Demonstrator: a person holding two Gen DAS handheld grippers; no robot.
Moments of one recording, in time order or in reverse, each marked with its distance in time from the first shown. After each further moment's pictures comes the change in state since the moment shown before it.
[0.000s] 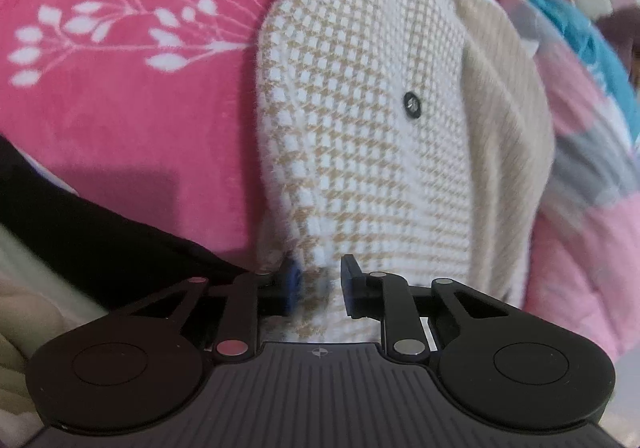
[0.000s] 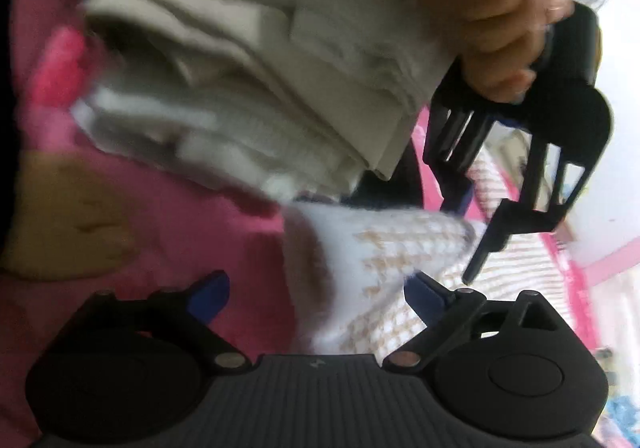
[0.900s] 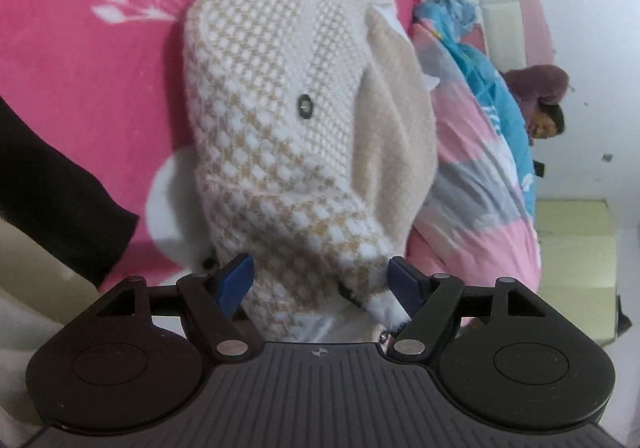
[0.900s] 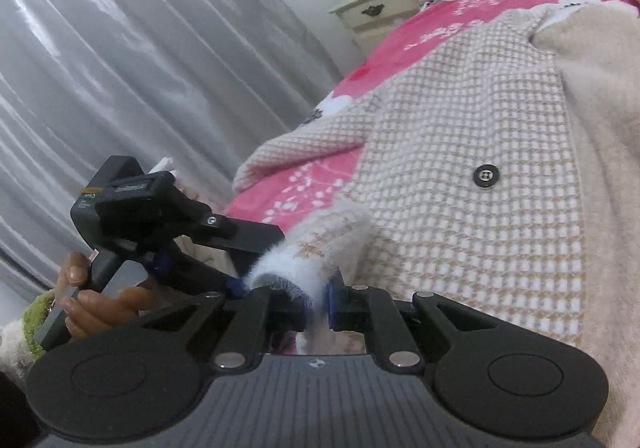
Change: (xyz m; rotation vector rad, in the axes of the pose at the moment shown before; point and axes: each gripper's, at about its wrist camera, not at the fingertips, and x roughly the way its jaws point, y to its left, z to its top) left arm -0.007 0.006 -0.024 -0.110 -0.065 -0.356; right arm -0.044 -0.214 -0.112 1.380 -0.159 0.369
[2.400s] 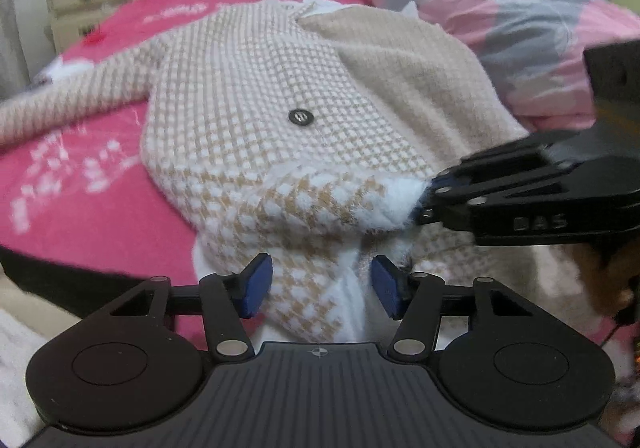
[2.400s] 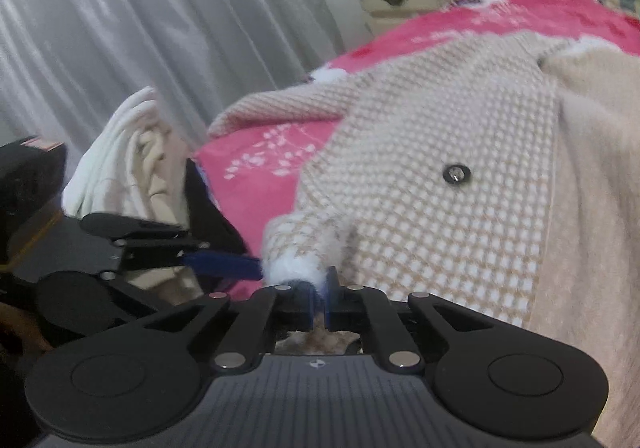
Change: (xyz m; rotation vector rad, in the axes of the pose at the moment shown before) left arm 0.059 -0.059 -0.104 0.857 -0.259 0.583; right arm 0.001 -0.003 -0.014 -0.271 0.070 -0.103
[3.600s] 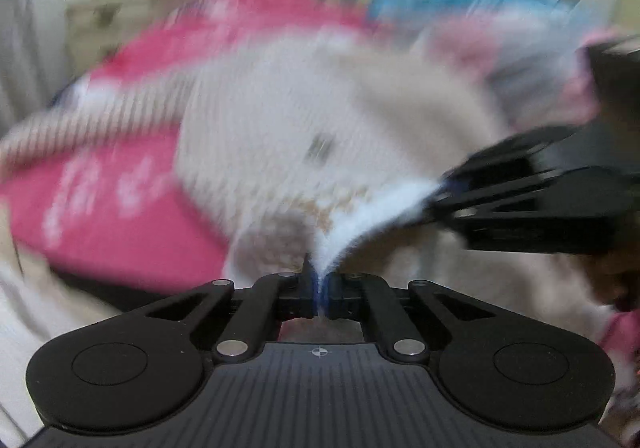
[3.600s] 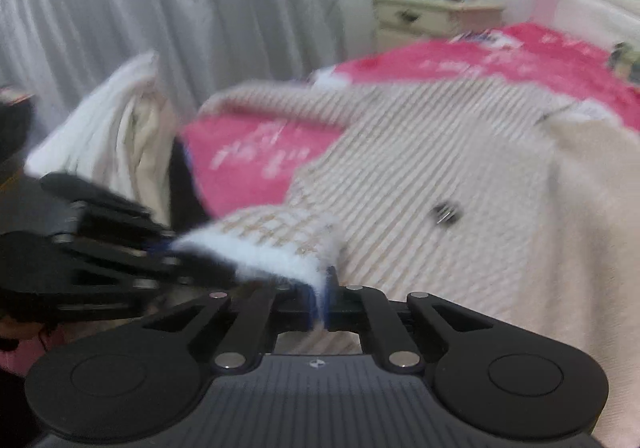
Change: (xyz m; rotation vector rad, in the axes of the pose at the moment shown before) left arm -0.052 0.005 0.002 -0.037 -0.187 -0.038; right arm -0.023 0.023 0.028 -0.152 -0.016 -0.155
